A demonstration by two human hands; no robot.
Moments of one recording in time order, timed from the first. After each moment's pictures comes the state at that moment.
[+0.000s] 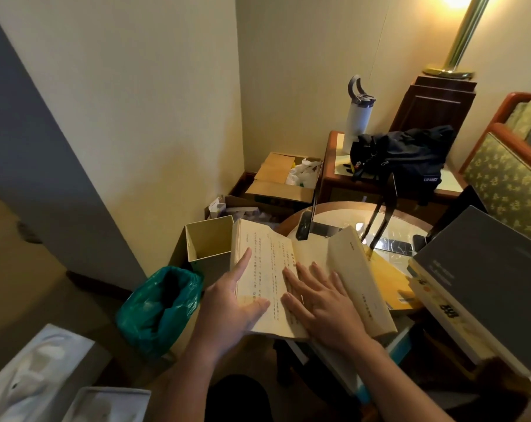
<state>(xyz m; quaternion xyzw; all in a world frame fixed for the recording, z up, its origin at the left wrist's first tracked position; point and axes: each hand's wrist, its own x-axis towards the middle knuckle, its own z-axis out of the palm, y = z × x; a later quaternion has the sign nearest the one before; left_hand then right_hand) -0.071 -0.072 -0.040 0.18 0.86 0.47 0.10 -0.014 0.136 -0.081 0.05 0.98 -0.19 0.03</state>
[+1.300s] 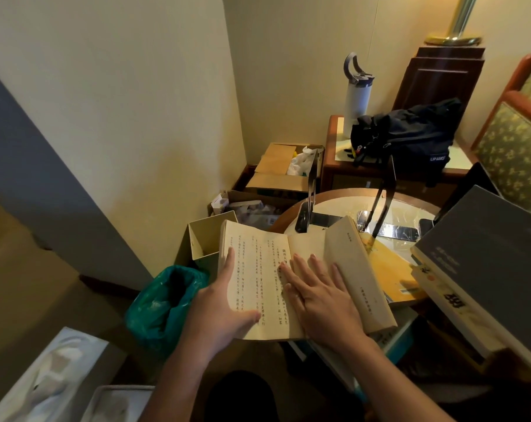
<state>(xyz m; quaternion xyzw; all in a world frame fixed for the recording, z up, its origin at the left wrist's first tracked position) -0.075 -0.065 -0.032 0.15 0.93 0.30 0.15 -0.017 0.133 -0.089 0.08 0.99 -0.15 0.02</state>
